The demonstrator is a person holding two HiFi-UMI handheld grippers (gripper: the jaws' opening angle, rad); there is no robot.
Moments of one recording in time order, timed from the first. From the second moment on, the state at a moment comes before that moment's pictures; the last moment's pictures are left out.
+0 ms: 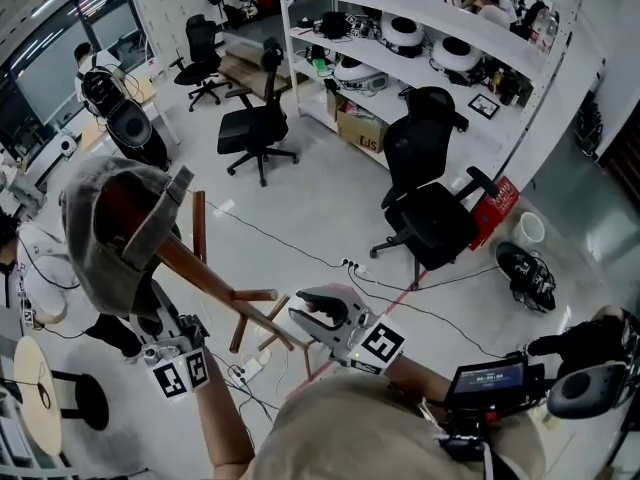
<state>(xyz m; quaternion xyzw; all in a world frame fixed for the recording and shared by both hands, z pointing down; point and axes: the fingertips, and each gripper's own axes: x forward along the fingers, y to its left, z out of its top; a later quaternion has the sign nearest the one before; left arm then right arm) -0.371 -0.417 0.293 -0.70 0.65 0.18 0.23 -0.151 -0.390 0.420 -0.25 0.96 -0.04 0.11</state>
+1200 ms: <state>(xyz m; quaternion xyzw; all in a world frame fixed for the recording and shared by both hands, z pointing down) -0.417 -0.406 0.246 -0.67 0.67 0.19 0.24 -0.165 -0.372 0.409 -0.22 0.97 -0.02 0.12</state>
